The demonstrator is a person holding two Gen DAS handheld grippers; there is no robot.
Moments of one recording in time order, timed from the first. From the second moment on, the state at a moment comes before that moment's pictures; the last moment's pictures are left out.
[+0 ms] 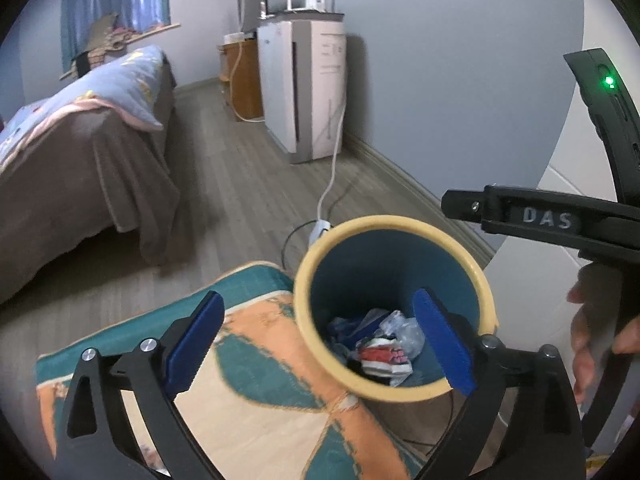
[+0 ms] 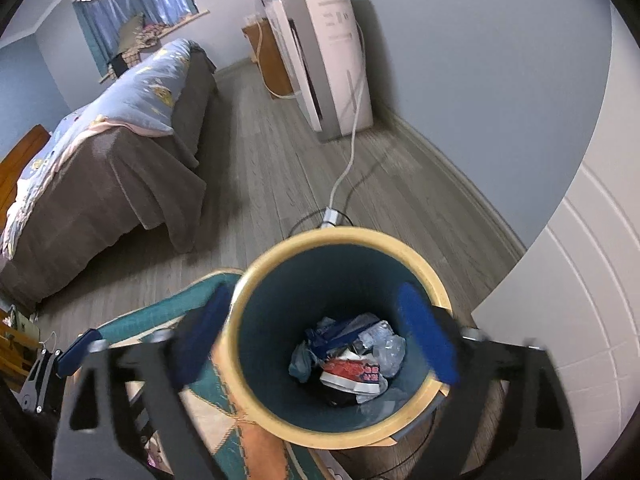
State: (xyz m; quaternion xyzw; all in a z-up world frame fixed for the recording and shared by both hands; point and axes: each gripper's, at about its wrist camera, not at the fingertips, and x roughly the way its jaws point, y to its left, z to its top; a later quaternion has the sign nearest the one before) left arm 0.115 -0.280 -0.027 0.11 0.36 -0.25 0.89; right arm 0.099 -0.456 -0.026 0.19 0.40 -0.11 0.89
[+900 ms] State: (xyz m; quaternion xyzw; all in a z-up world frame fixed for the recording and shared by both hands) left arm 0.021 -0.056 0.027 0.07 0.36 -0.08 0.93; right arm 0.070 -0.285 0.025 0.11 0.40 0.00 0.91
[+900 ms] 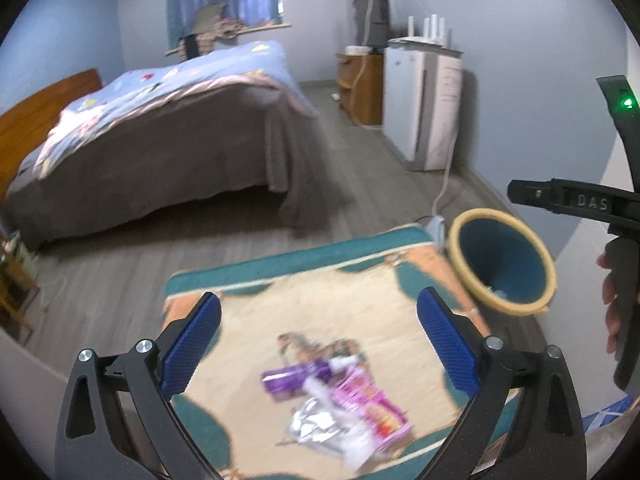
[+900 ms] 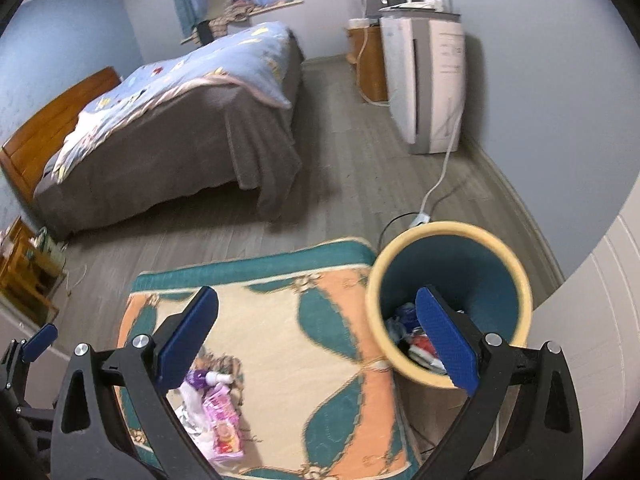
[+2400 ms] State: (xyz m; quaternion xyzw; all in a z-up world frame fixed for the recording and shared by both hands) left arm 0.055 0.083 -0.028 0.03 0.42 0.01 0.91; right arm 0.091 -0.115 -0.133 -0.01 0.57 0.05 0.82
